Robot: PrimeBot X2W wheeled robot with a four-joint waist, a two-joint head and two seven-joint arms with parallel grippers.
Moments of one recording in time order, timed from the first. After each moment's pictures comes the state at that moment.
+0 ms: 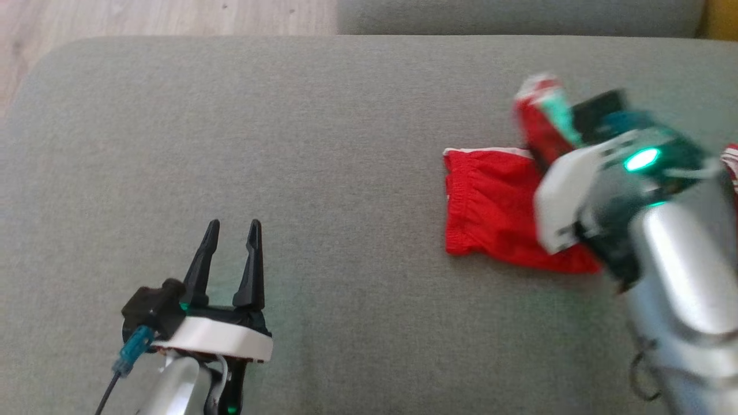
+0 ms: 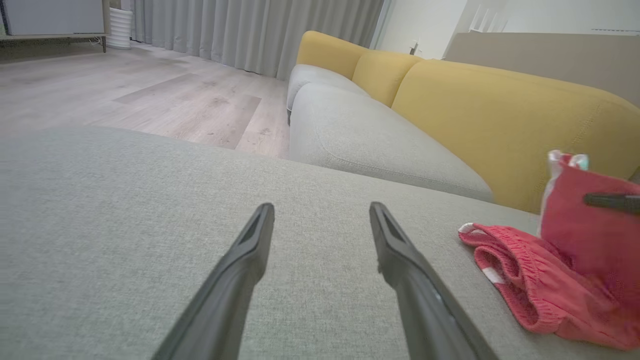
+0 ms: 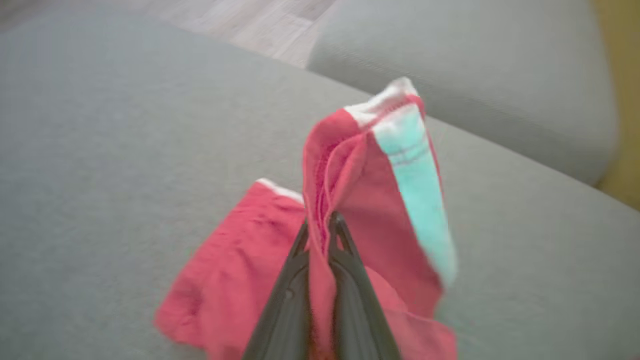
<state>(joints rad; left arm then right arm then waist) -0.18 0.15 -0.32 0.30 -0.48 -0.07 -0.25 -0.49 -0.27 0.30 0.18 0.23 0.12 0.67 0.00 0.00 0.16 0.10</state>
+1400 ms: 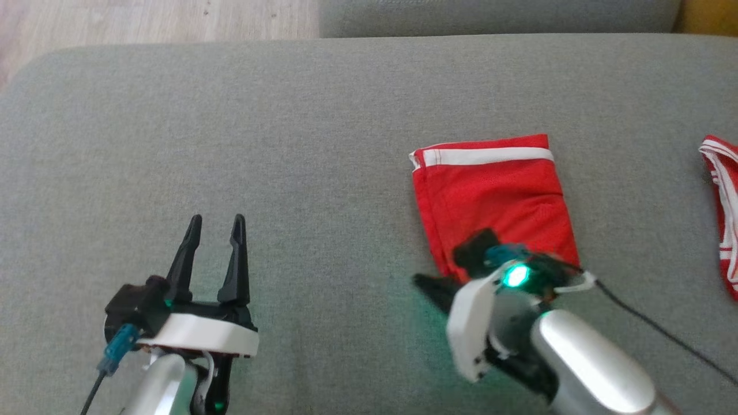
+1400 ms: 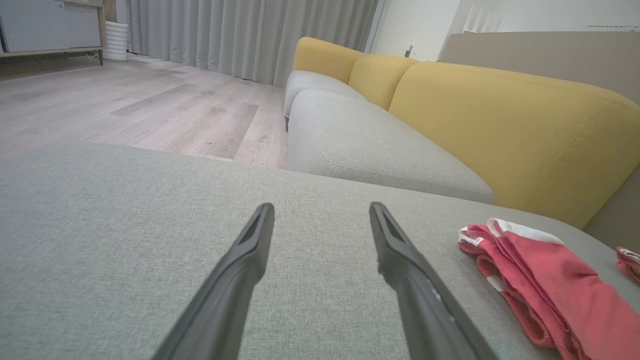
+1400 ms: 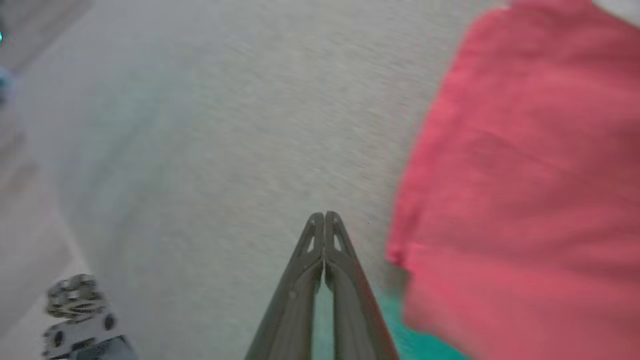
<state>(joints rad) -0.18 0.18 -0.31 0.28 -0.49 -0.05 -0.25 -0.34 -0.25 0.68 0.25 0.40 0.12 0.48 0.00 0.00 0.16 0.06</state>
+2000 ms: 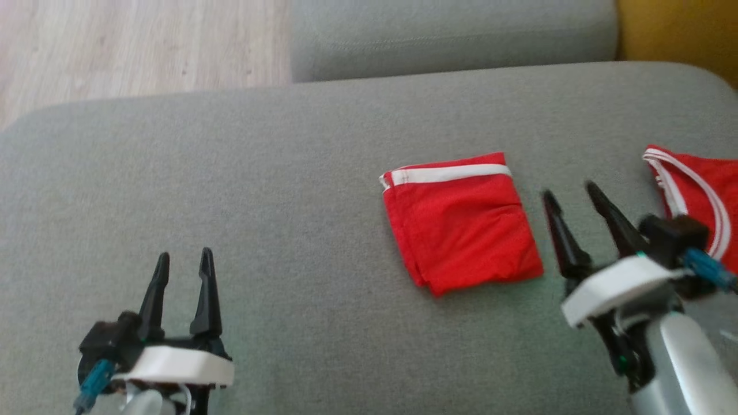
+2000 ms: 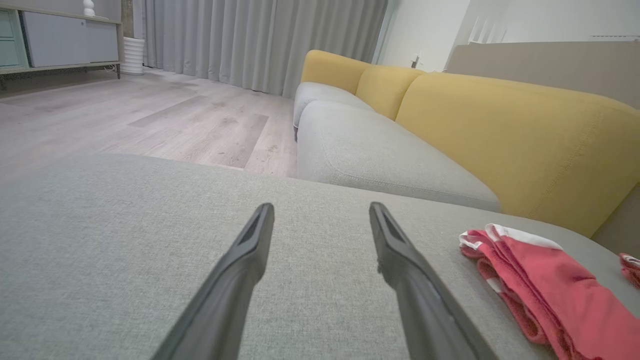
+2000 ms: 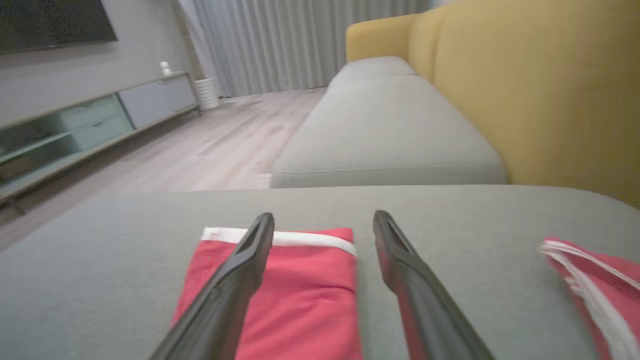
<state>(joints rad) -0.08 0.21 -0.25 0.26 -0.51 0.00 -0.25 -0.16 -0.17 0.16 0.13 0.31 0.12 0.07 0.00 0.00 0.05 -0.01</state>
